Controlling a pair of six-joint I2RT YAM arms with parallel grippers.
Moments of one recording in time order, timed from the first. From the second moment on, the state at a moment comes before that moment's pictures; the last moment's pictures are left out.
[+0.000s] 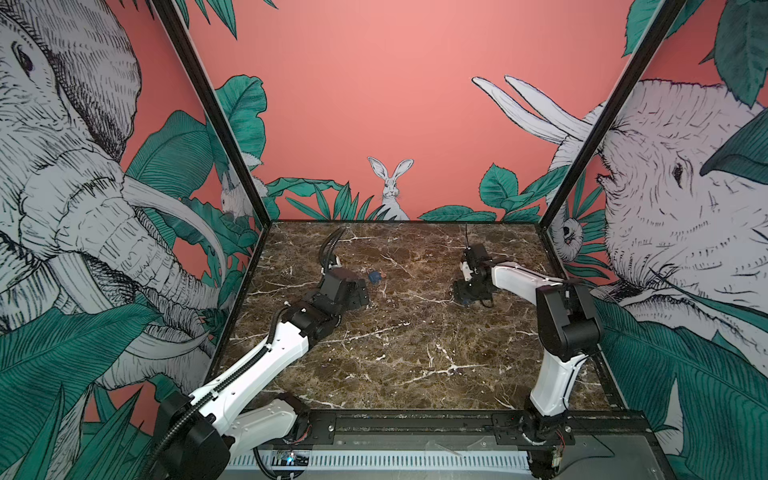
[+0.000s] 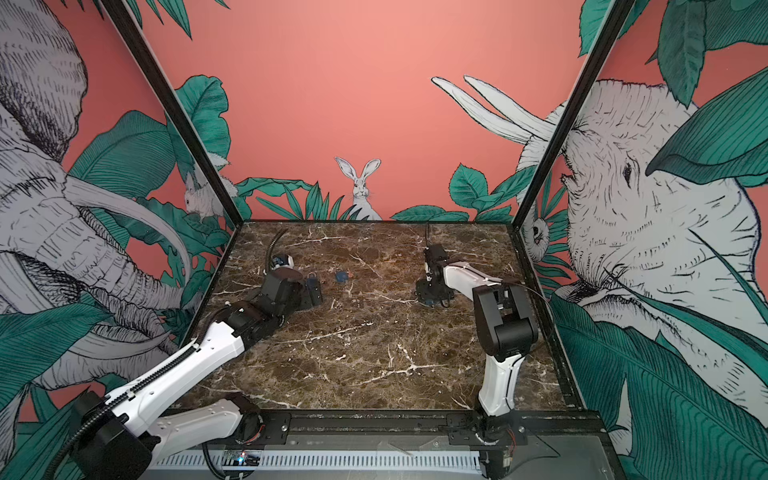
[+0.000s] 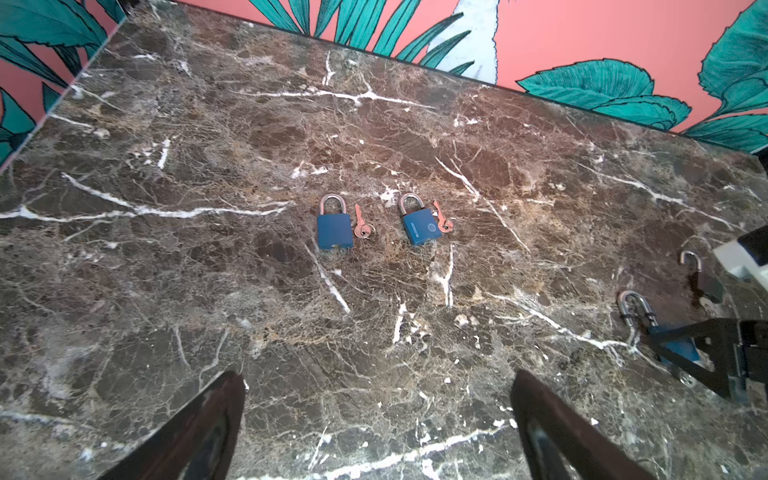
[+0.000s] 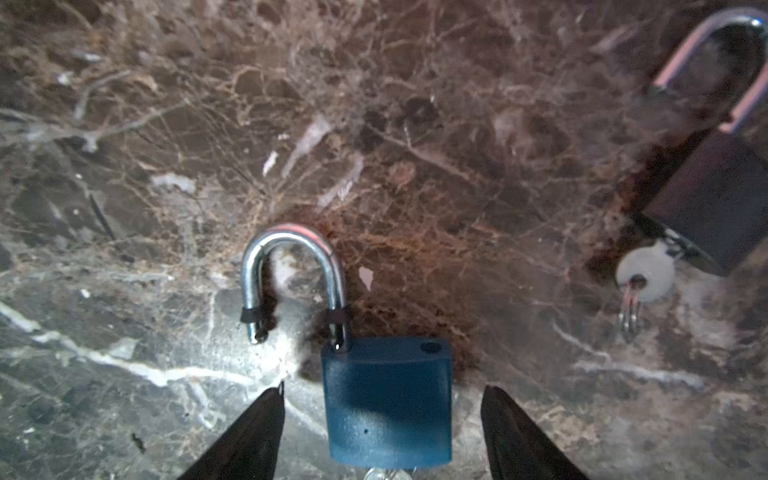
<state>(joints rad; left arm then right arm) -0.62 1.08 0.87 -0.50 -0.41 -0.58 0.30 1.90 1.25 -0.62 -0.01 0.14</state>
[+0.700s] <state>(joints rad) -0.62 1.08 0.87 -0.51 -0.45 -0.53 0.30 1.90 1.22 -0.61 0.02 0.14</state>
